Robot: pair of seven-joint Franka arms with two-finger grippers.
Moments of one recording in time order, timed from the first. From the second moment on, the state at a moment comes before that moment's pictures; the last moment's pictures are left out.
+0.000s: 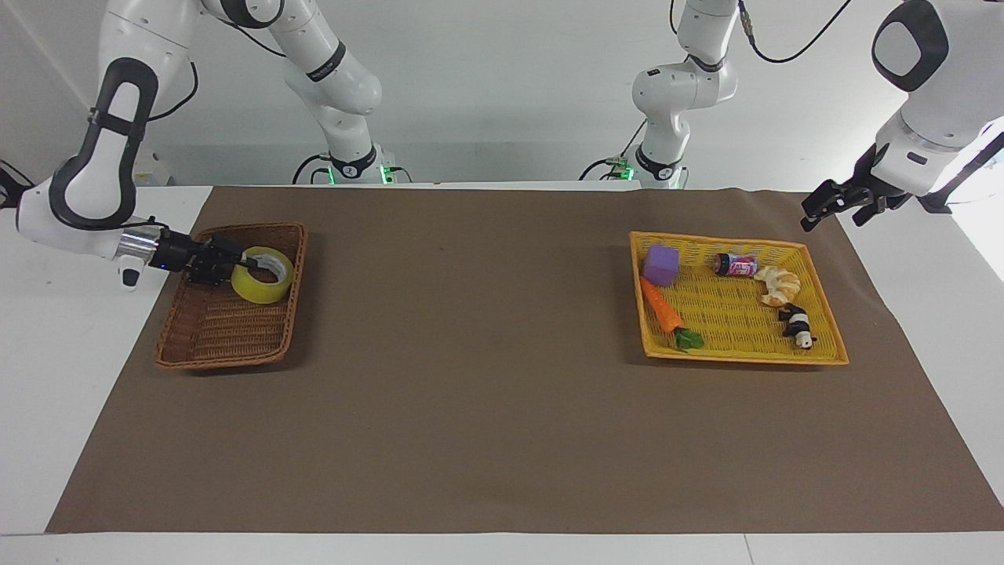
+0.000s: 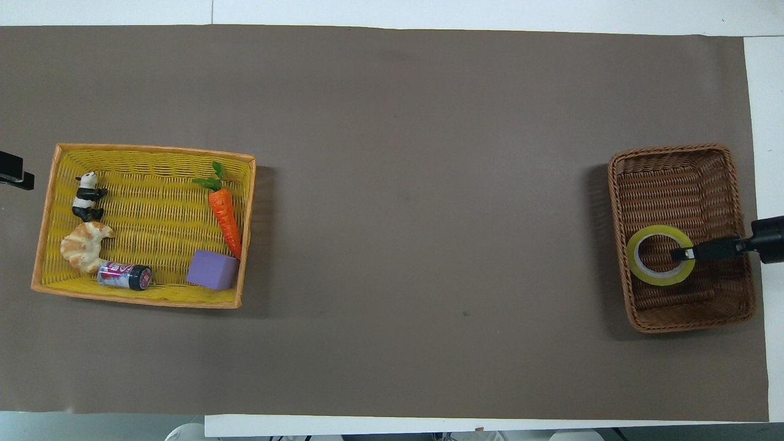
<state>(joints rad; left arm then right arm) 0.09 -0.02 -0.05 -1.65 0.00 1.54 0.05 -0.52 0.27 -0.09 -2.01 0.56 1.62 -0.97</state>
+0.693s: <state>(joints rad) 0.08 -0.02 -0.06 -1.66 0.00 1.55 0.08 -0.45 0.17 -0.09 -1.92 0.39 1.70 -0.92</state>
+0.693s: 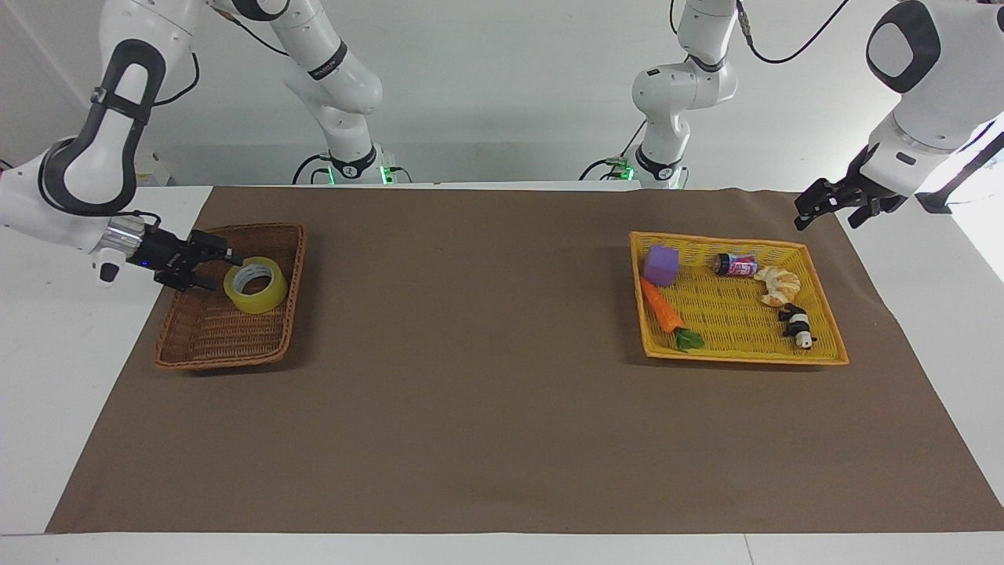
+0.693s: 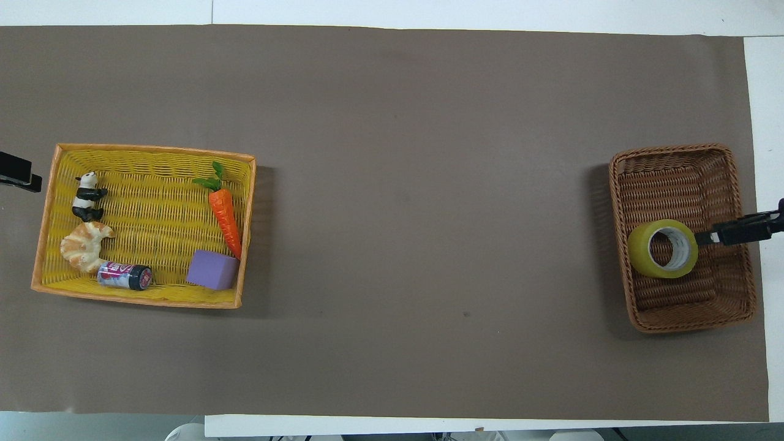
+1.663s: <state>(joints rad) 0.08 -0.02 -0.06 -1.66 0.00 1.55 0.09 -0.07 -0.02 -0.07 -1.57 -0.02 1.41 -0.17</state>
